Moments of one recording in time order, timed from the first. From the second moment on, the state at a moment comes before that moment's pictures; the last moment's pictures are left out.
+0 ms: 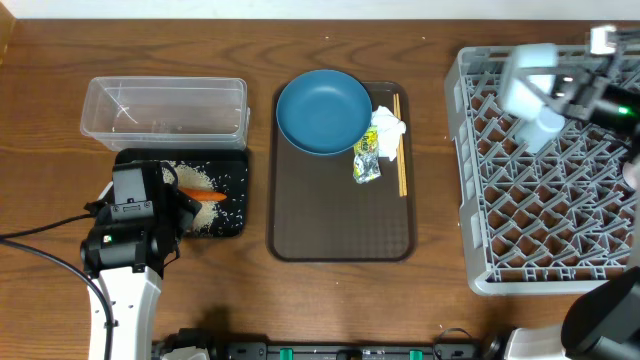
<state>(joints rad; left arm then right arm) 0.13 1.03 0.87 -1.02 -0.20 -0.85 -0.44 1.63 1.43 -0.56 -1.45 0.19</state>
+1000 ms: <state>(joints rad) 0.13 1.03 0.87 -1.02 -0.20 -0.85 -0.72 1.96 1.41 -0.19 -1.31 0.21</state>
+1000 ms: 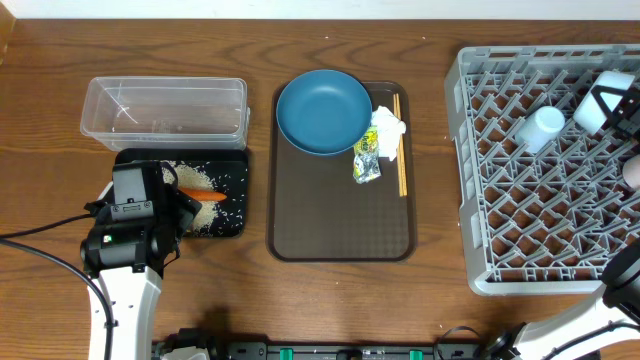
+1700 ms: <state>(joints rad) 0.13 1.03 0.87 -1.02 -0.20 -0.85 -0.72 2.01 1.41 -0.10 -1.22 0.23</state>
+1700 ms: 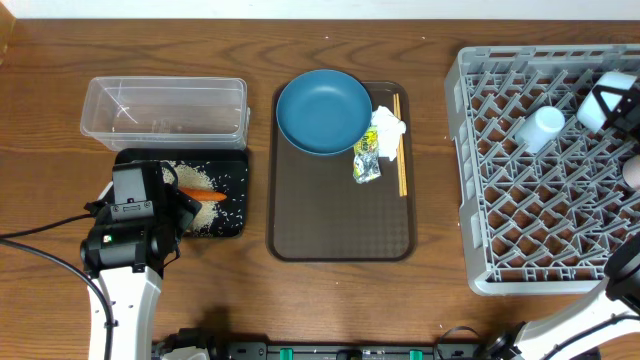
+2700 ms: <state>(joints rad) 0.13 1.03 0.87 -1.02 -0.20 -0.85 -0.67 2.07 1.41 0.04 -1.22 0.36</state>
